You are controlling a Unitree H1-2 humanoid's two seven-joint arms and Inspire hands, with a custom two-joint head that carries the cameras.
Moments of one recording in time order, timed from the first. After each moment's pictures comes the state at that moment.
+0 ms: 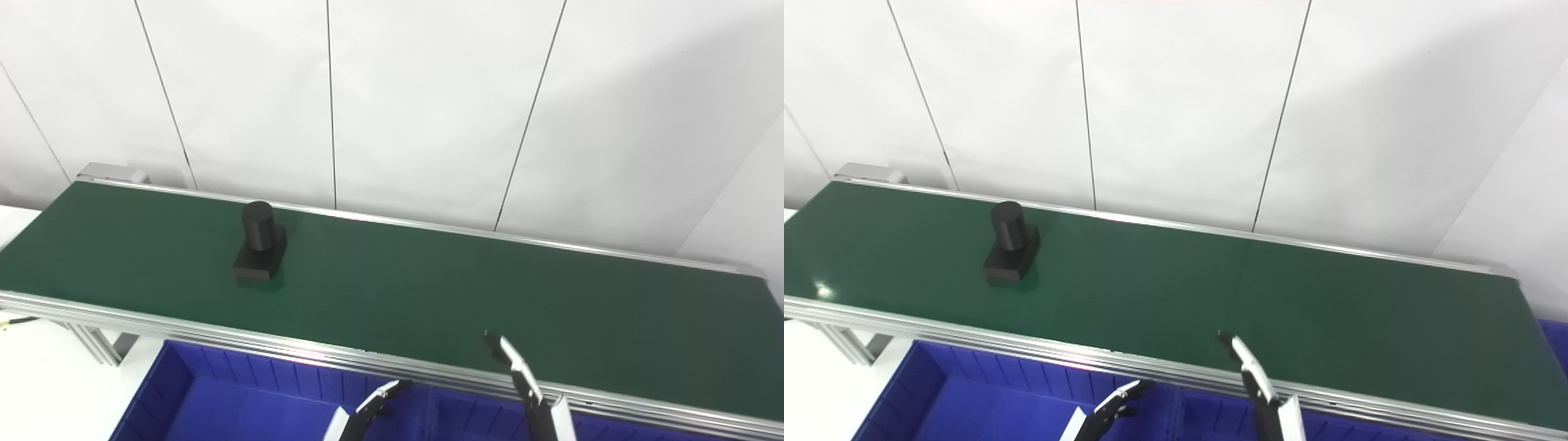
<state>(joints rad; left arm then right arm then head) 0.08 0.13 -0.64 0.37 0.18 -0.43 0.50 -0.20 -0.43 1.02 0.14 -0.25 -0.44 -1.00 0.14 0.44</state>
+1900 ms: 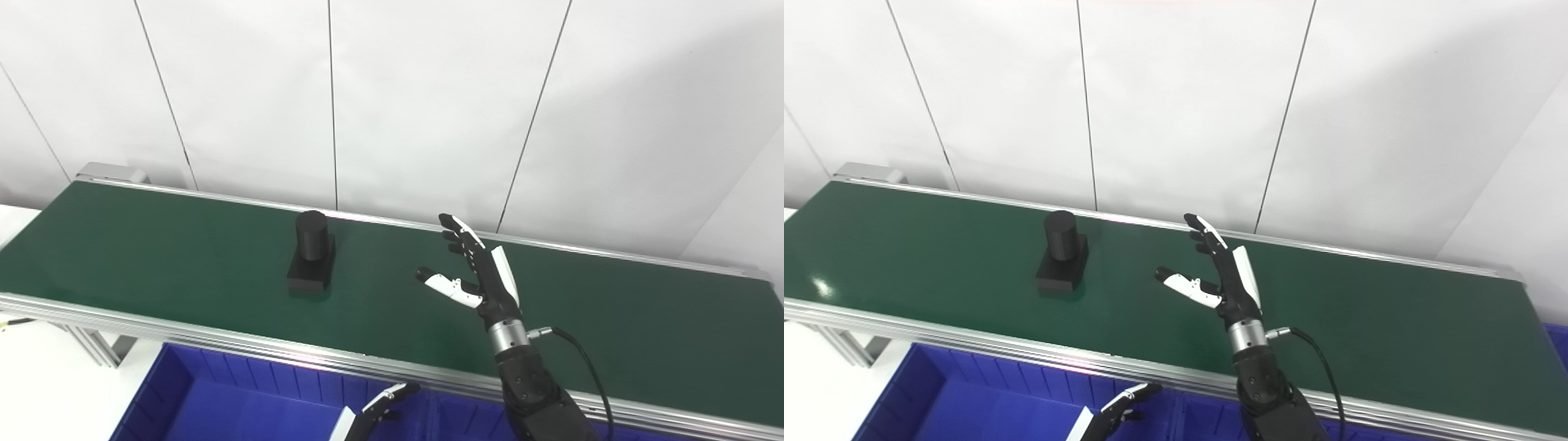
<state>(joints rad) 0.06 0.13 -0.66 0.41 0.14 -0.43 0.49 -0.60 -0.02 0.41 0.83 -0.13 -0.44 -0.24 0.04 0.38</state>
